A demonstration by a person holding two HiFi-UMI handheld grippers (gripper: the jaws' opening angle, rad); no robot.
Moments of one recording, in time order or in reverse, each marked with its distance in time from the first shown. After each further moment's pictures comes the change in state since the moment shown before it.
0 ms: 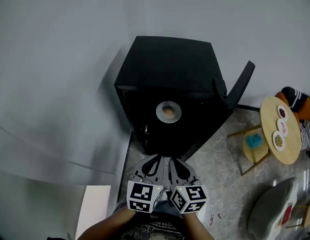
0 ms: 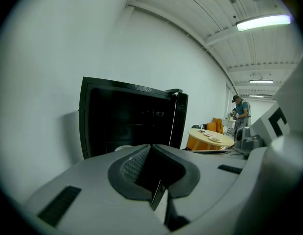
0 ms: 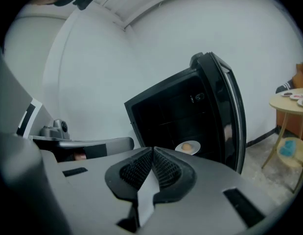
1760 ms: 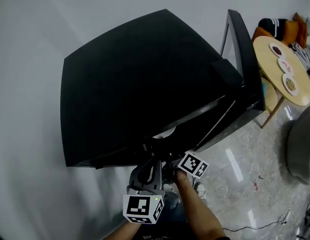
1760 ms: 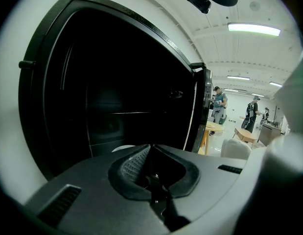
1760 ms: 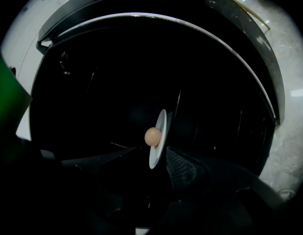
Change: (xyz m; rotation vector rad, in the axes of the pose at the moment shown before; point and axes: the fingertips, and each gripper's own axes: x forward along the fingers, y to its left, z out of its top) left arm 0.155 0.098 -0.020 0.112 0.122 -0.268; right arm 0.251 -0.169 -0.095 1.046 -0.347 -0.127
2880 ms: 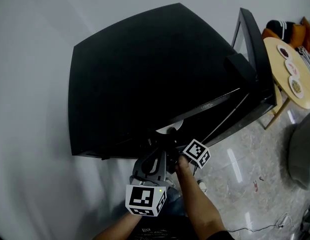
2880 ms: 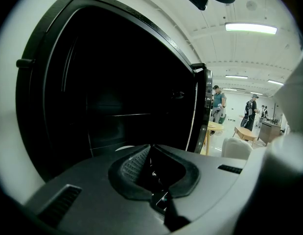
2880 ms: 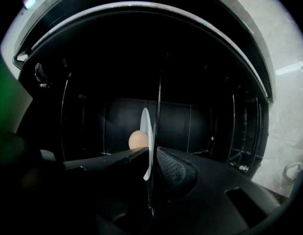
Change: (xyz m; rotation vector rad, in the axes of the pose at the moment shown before) left arm 0.002 0.010 0.000 0.022 -0.015 -0.005; right arm 0.025 -0.024 -0.002 0.184 -0.023 -0.058
